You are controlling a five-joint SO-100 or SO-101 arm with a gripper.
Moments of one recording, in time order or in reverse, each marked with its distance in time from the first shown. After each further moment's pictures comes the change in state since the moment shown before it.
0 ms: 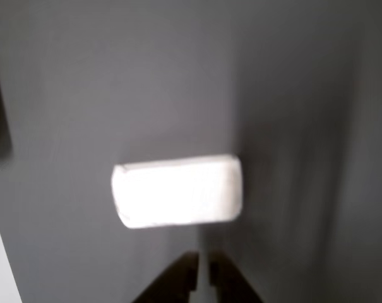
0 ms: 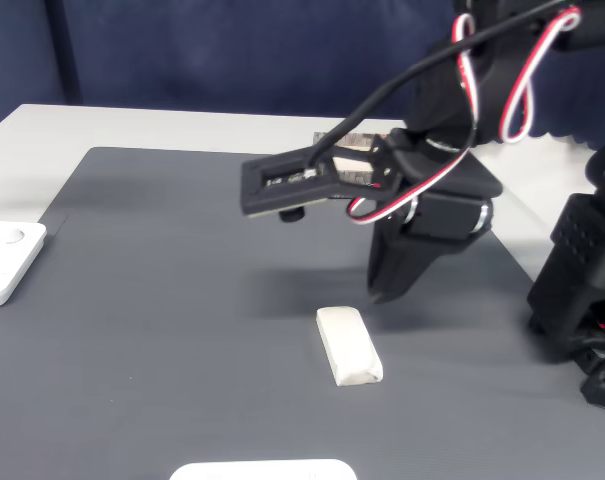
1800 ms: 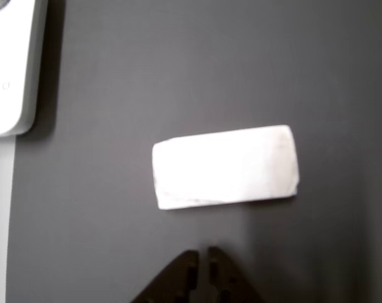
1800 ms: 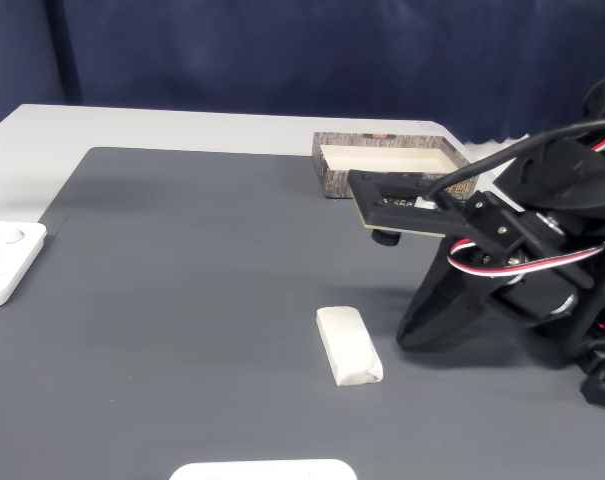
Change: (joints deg) arm -5.4 75.1 46.7 4.0 -7.8
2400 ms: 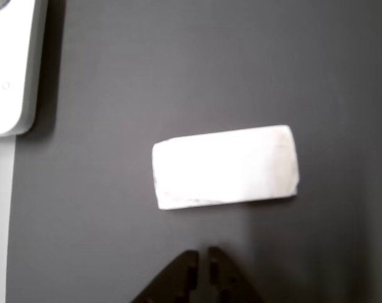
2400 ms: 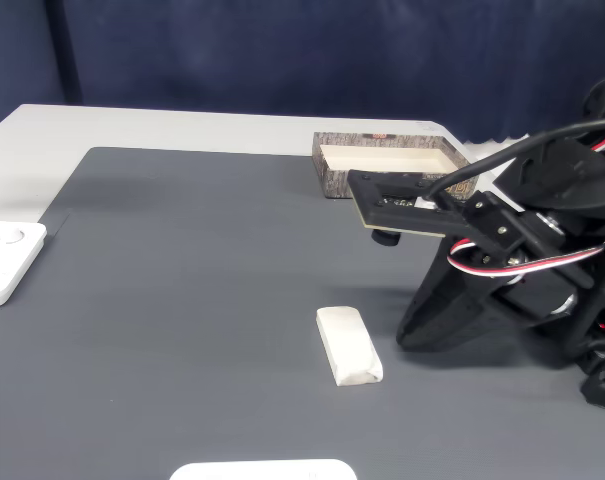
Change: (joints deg) arm 0.0 0.0 0.0 0.0 0.0
